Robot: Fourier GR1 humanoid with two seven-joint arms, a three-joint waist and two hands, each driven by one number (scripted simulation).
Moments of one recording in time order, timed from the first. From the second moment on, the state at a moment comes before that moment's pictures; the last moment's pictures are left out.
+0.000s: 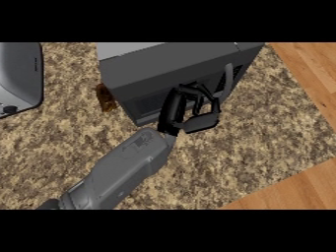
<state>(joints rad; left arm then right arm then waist) -0.86 0.00 -0.75 -0.80 0.81 0.49 -0.56 0.12 -0.42 -0.35 -1.86 -0.33 0.55 -0.42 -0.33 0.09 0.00</state>
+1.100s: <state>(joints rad) -0.88 0.00 -0.79 -0.77 0.92 0.49 -0.68 0.01 -0.57 -0.46 -1.78 -0.38 0.56 -0.37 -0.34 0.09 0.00</state>
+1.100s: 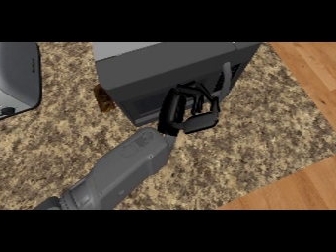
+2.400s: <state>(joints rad) -0.91 0.00 -0.84 -0.74 1.01 0.49 -0.76 -0.09 -0.67 -0.52 -1.56 -0.49 0.65 -0.38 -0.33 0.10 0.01</state>
